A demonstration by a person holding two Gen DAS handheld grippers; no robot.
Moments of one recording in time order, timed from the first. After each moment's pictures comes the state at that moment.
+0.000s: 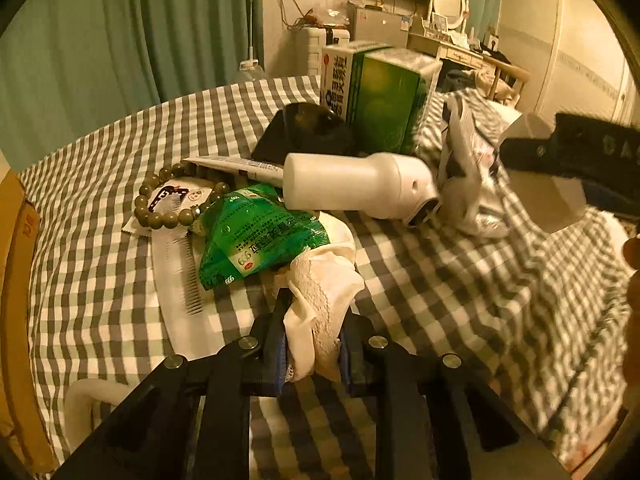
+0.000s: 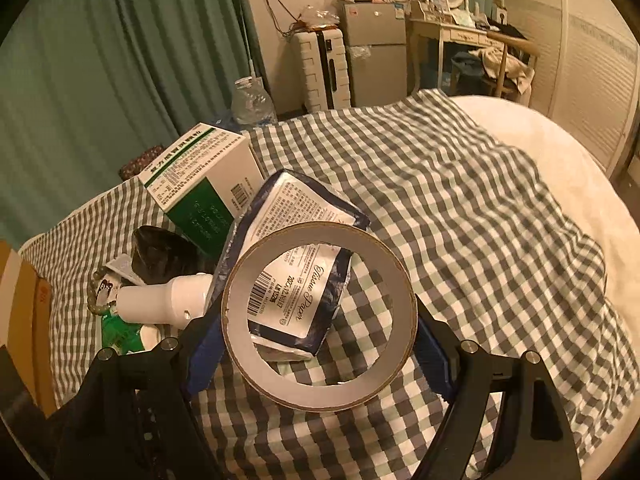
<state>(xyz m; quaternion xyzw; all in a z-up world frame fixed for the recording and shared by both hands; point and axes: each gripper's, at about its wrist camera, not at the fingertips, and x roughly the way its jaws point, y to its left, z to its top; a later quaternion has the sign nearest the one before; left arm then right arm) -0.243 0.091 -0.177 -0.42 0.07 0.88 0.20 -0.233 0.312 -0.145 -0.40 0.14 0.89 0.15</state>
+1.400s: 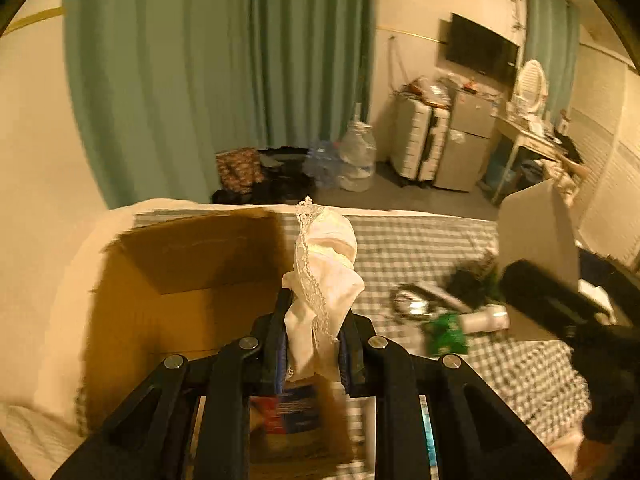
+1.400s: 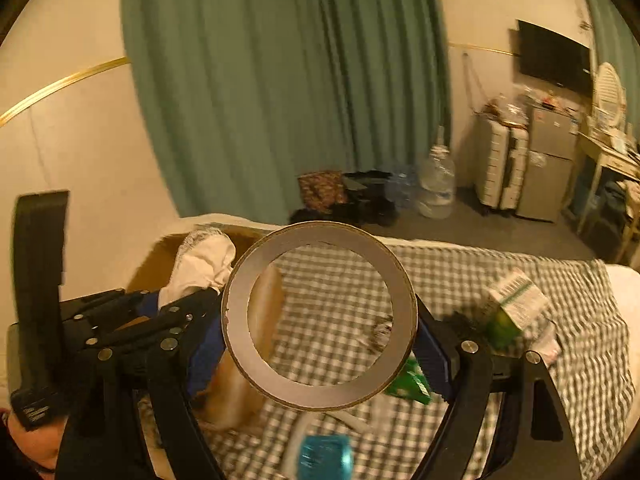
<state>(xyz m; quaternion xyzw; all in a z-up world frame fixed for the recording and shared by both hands) -0.233 -0.140 0.028 -0.37 0.01 0.93 0.05 -0.212 0.056 0.025 -0.30 0.03 0.94 -0.14</state>
